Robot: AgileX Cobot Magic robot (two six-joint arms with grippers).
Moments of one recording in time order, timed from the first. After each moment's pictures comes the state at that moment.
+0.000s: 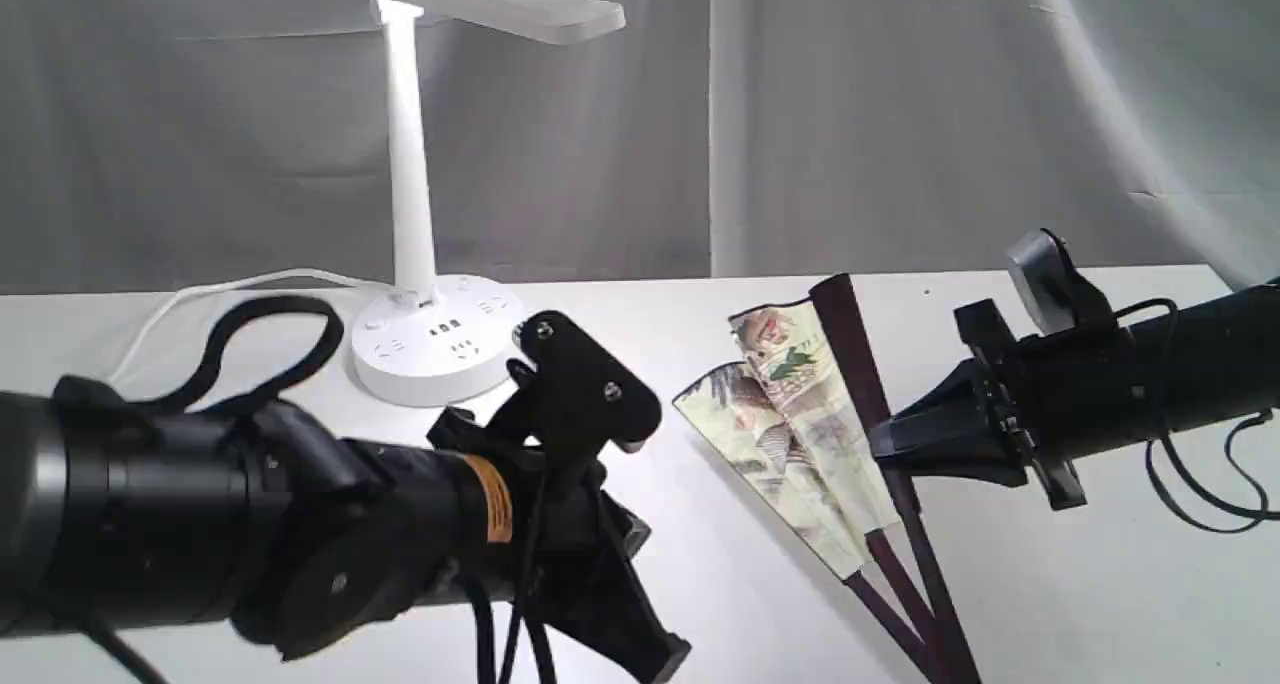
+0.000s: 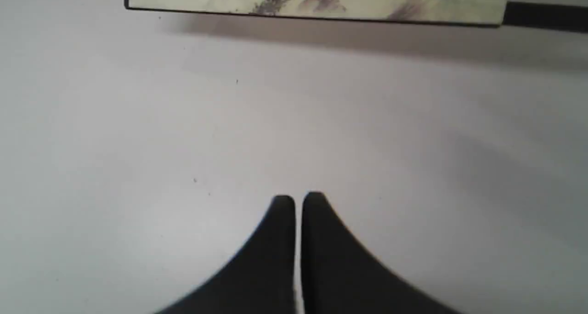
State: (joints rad) left arm -0.72 1.80 -0.94 0.07 0.03 0.09; right arm -0.12 2.08 -1.24 1.21 1.21 -0.87
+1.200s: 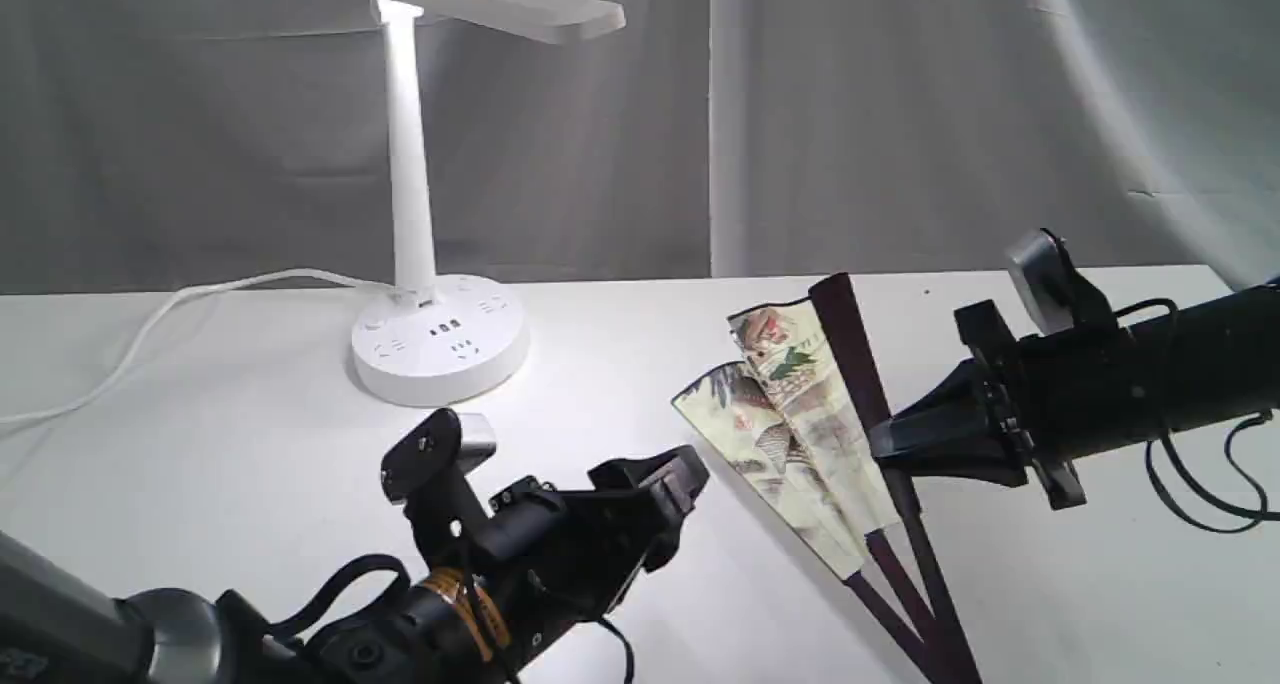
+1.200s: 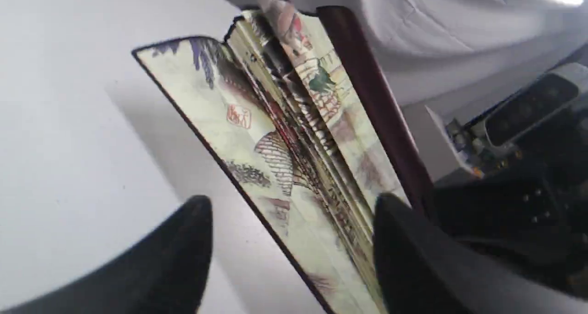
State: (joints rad) left arm -0.72 2.07 -0.75 -0.04 -1.00 -0.89; right arm -0.12 2.08 -1.24 1.21 1.21 -0.88
